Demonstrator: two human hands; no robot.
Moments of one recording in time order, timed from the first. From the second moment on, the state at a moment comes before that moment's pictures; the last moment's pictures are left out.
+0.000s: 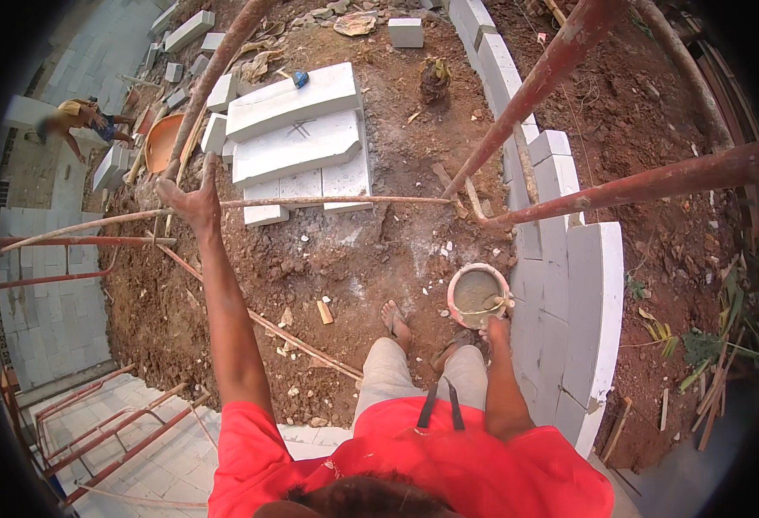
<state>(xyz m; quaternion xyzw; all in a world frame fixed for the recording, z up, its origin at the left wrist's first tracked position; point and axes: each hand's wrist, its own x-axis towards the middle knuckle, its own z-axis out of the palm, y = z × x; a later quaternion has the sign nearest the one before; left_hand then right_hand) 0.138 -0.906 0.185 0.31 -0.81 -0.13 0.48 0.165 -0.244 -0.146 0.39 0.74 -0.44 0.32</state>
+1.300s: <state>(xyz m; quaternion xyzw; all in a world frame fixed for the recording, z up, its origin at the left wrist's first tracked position) 0.082 -1.068 0.104 0.21 -0.59 0.04 0.77 -0.279 -1.048 -0.182 -0.41 0.90 -0.13 0.03</state>
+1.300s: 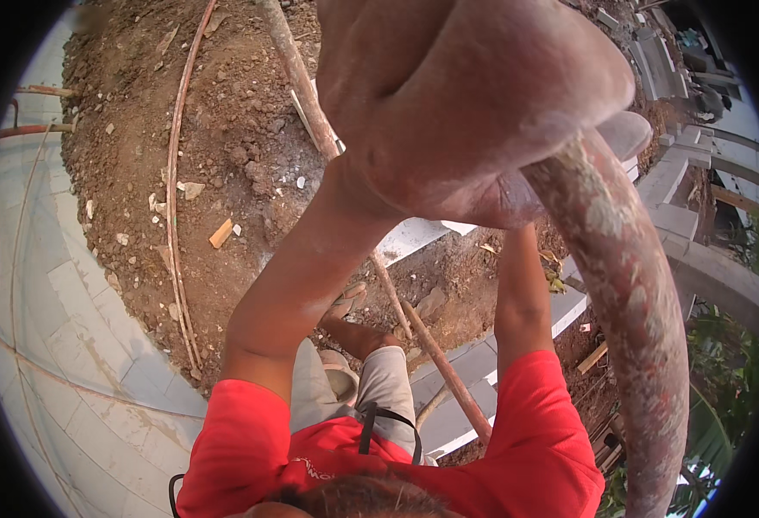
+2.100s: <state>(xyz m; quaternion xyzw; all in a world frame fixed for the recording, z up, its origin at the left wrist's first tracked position) 0.029 -1.075 0.103 0.25 -0.39 0.08 0.88 -0.323 -1.124 -0.192 -0.41 0.89 -0.16 0.09</state>
